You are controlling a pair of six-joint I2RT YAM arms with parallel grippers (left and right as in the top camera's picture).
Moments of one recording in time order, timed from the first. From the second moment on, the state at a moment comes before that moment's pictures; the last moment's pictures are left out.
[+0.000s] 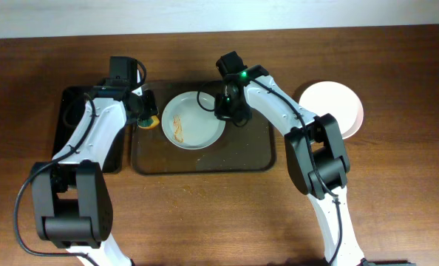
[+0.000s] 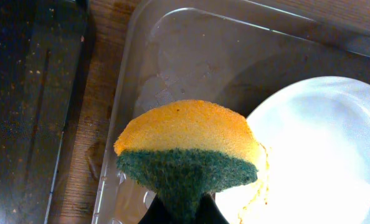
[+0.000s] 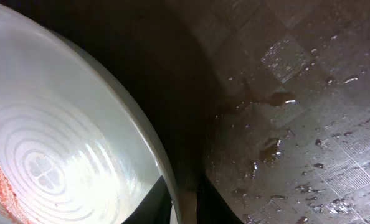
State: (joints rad) left arm -0.06 1.90 1.40 -0.65 0.02 -0.29; right arm 0.45 2.40 1.96 -0.91 -0.21 0.52
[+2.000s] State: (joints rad) left arm -0.23 2.17 1.54 -0.52 0.02 0.23; right arm 0.46 2.40 1.96 -0.91 -0.25 0.54
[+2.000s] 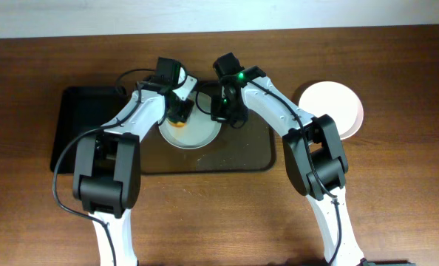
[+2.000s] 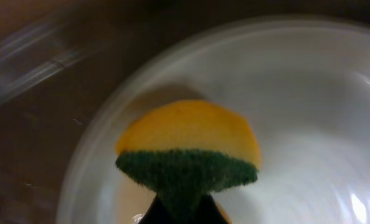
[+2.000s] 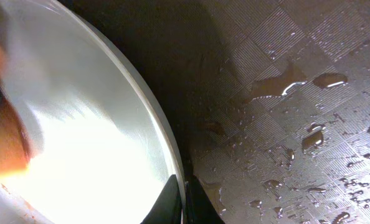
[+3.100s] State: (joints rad) left arm -0.13 2.28 1.77 -0.81 0.07 -0.18; right arm 0.48 2.40 1.96 -0.89 -0.27 0.55
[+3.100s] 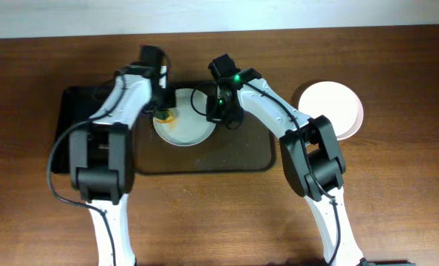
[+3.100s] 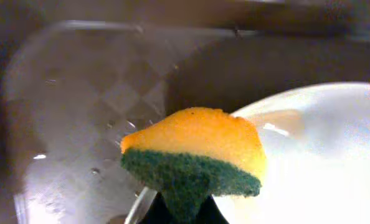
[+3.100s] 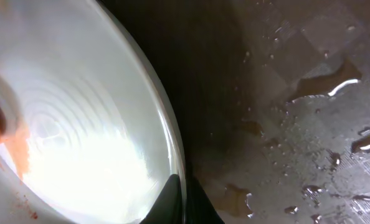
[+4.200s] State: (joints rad) left arm -0.07 2.30 1.75 -1.00 0.47 0.22; right arm 0.48 2.40 1.96 -0.90 -0.27 0.54
